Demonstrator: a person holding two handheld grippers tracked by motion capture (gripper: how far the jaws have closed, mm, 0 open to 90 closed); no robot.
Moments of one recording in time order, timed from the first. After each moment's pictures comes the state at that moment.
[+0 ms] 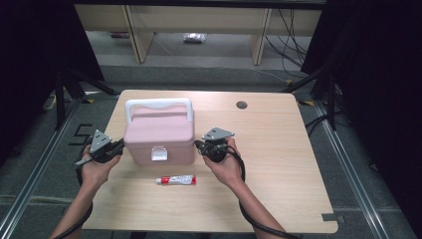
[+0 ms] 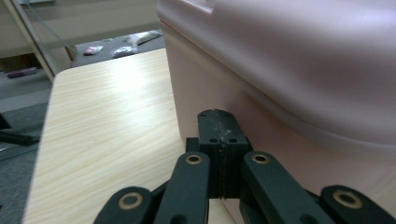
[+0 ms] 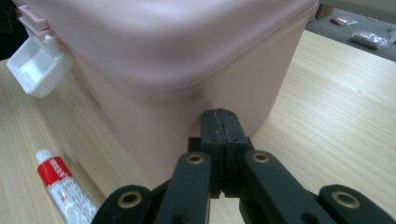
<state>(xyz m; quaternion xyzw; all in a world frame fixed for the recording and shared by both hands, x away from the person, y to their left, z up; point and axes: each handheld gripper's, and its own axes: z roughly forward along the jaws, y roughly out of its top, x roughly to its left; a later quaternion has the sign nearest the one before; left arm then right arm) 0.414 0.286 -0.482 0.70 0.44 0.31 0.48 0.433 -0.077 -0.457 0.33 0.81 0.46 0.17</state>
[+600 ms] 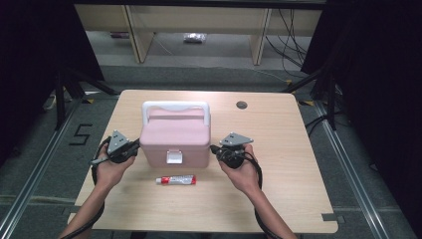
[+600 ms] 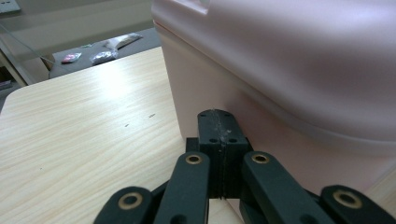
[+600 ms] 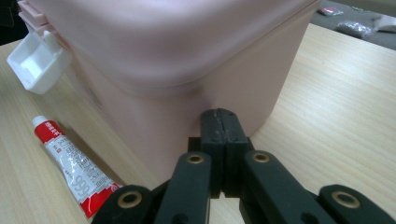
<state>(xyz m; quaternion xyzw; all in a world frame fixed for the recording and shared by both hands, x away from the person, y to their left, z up) 0.417 0.246 -0.479 0.72 0.40 0.30 0.48 0.415 -0.121 -0.456 0.34 0.80 0.45 0.18</state>
